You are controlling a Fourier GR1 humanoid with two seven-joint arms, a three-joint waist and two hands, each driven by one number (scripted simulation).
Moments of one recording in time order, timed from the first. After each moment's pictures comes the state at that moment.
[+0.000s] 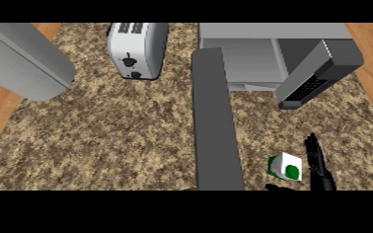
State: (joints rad) left arm 0.42 0.02 0.50 -2.28 0.47 -0.47 0.06; right arm 0.11 -0.13 -0.12 -0.98 0.01 -0.10 -0.87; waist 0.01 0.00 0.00
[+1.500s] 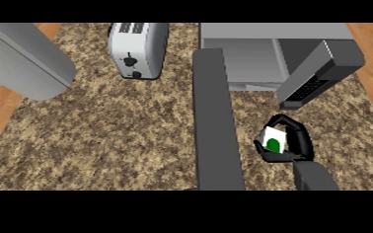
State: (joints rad) left arm 0.39 0.02 0.56 -2.26 0.52 -0.51 0.10; right arm -0.31 -0.15 -0.12 -0.60 0.05 0.05 -1.02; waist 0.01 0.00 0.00
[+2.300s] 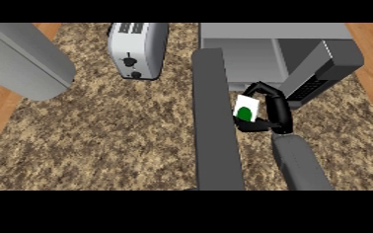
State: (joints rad) left arm 0.41 0.03 0.61 -2.21 0.54 -0.55 0.07; right arm -0.38 -0.06 -0.03 -0.94 0.10 -0.10 -0.69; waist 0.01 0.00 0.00
